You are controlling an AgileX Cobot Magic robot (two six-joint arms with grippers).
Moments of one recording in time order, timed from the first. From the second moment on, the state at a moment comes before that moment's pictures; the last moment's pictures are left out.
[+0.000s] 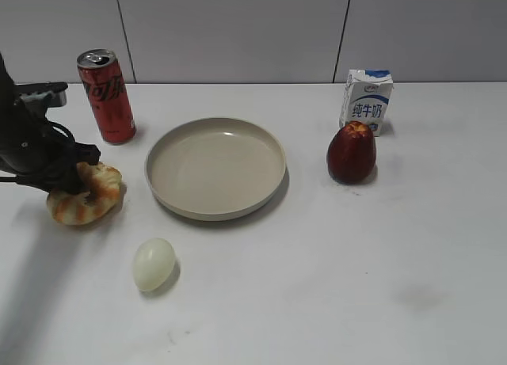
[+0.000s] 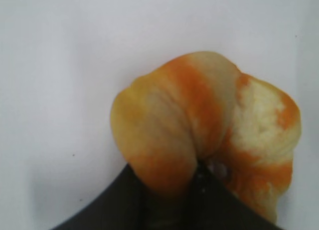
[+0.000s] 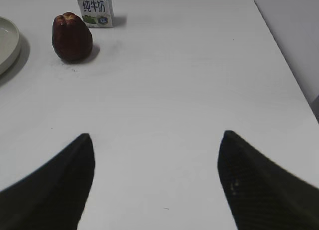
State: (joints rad) left arm -0.17 1.88 -1.11 -0.30 0.62 0.17; right arm 0.08 -0.01 -0.50 0.00 1.05 0.08
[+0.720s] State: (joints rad) left arm -0.46 1.94 -1.40 -0.37 0.58 0.17; right arm 0.08 -0.01 -0.50 0.00 1.05 0.08
